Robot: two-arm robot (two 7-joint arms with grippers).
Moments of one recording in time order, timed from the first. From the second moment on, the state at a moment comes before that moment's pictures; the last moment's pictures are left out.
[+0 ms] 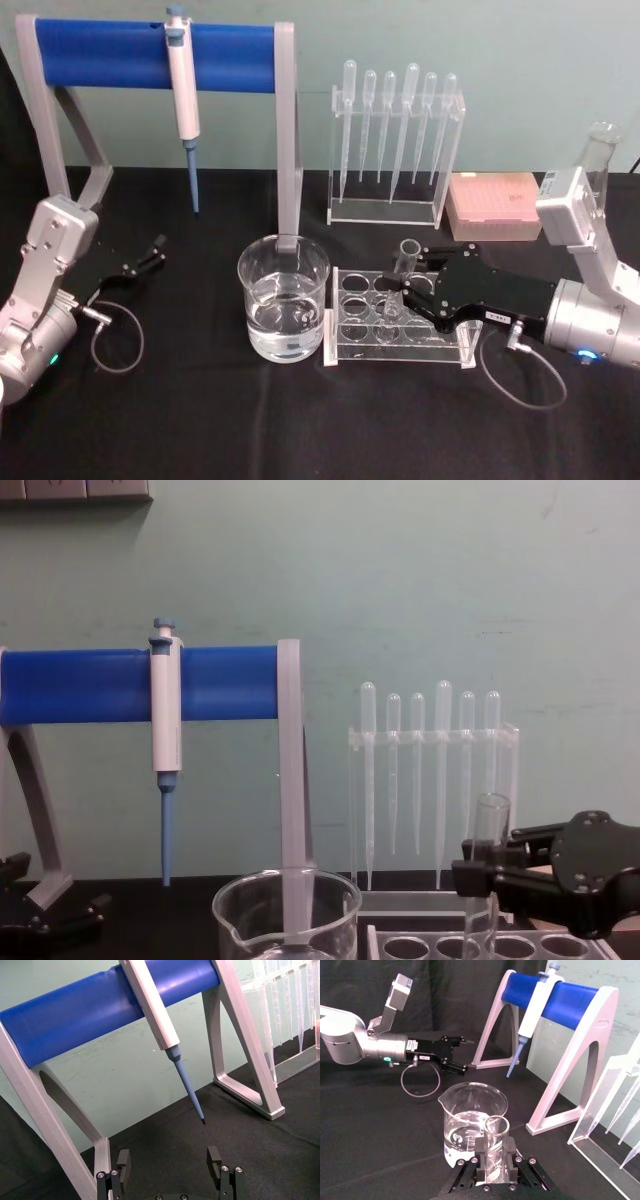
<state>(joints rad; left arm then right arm) -0.20 0.60 0.45 -1.41 -0.25 -0.12 0.03 0.31 0.67 -0.50 -1.59 0.48 0.00 0.68</state>
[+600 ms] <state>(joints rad) -0.20 0.60 0.45 -1.41 -0.25 -0.12 0.03 0.31 0.68 -0.50 -1.59 0.48 0.00 0.68</state>
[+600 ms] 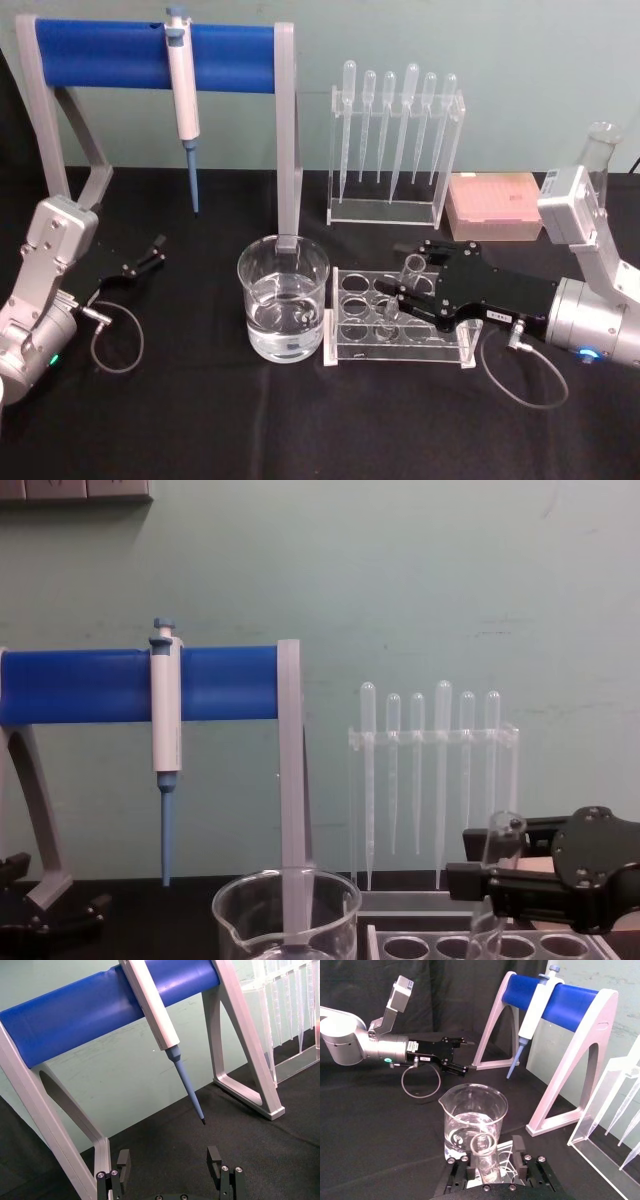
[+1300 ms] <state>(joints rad) -0.20 0.60 0.45 -1.41 -0.25 -0.12 0.03 0.16 0.66 -0.33 -1.75 0.51 -0.10 0.50</state>
